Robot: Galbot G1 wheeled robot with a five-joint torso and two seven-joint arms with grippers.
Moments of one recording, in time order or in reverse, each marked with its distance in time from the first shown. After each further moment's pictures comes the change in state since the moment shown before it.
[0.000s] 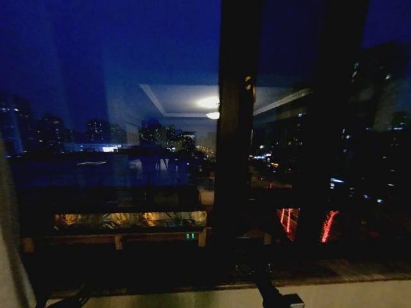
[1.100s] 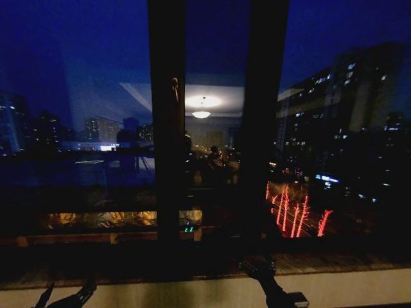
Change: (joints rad) left arm -0.011 -0.010 0.004 -0.004 0.007 0.000 0.000; right arm 0.009 0.000 0.023 0.003 0.010 0.001 0.003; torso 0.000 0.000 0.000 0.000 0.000
